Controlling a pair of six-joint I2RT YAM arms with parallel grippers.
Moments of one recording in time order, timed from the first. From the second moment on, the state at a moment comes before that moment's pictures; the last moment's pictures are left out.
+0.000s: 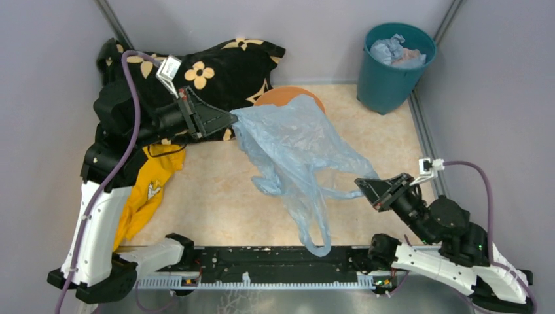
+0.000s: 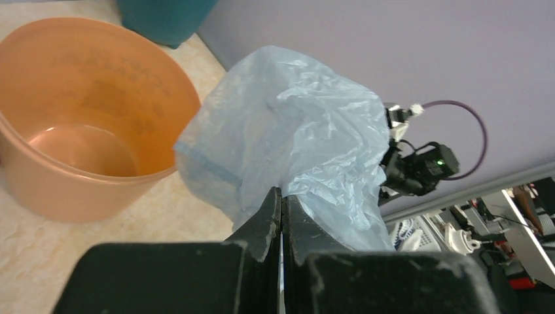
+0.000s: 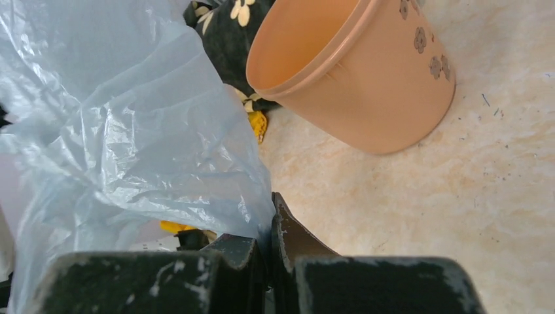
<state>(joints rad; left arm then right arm) -0.40 1.07 1.67 -0.64 0.62 -0.65 1.15 0.19 0.83 -0.69 0.58 0.84</state>
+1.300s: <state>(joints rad) -0.22 1.09 1.68 -0.57 0.82 -0.71 1.15 0.55 1.18 -0.88 0.15 0.71</state>
